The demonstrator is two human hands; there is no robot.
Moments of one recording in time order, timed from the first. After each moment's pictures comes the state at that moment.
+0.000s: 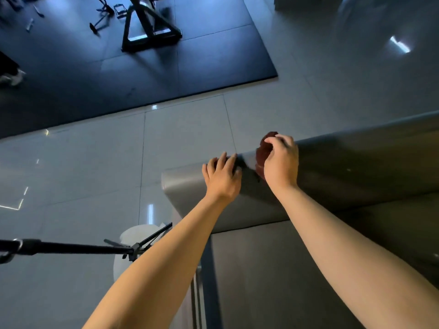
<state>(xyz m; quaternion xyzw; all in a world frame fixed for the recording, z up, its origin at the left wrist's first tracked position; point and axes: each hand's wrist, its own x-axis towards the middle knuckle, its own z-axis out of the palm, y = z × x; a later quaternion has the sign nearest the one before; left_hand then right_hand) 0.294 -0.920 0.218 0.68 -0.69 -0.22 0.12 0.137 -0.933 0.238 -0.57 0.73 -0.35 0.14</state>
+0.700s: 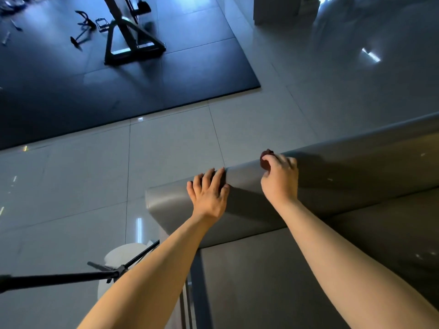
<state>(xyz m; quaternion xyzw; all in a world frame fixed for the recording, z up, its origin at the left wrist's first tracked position) 0.292 -0.922 0.198 0.67 -0.70 -0.21 0.11 0.098 -0.929 0.226 -0.59 0.75 -0.27 0.11</state>
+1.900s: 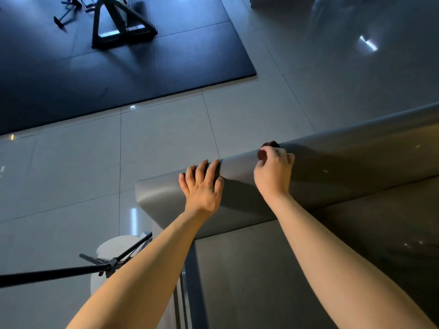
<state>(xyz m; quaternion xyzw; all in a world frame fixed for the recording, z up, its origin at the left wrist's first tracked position) 0.291 -0.922 0.191 0.68 -0.71 -0.17 0.10 0.102 -0.939 0.210 -0.53 0.79 -0.29 0.12</state>
